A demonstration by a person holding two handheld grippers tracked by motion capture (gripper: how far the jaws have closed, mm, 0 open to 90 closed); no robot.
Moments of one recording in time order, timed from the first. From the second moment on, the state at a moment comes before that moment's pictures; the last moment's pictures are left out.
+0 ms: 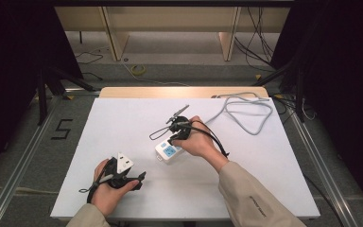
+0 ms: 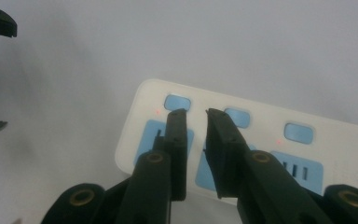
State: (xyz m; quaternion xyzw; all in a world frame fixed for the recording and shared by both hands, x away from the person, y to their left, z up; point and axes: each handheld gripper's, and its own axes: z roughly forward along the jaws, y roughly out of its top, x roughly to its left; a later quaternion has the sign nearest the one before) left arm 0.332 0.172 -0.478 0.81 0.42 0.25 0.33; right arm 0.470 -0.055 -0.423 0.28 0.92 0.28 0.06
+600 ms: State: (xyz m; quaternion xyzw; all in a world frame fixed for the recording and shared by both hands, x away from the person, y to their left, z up) left arm 0.331 0.172 -0.478 0.81 0.42 0.25 0.33; right arm 0.446 -0.108 -0.421 0.29 0.91 0.30 0.07
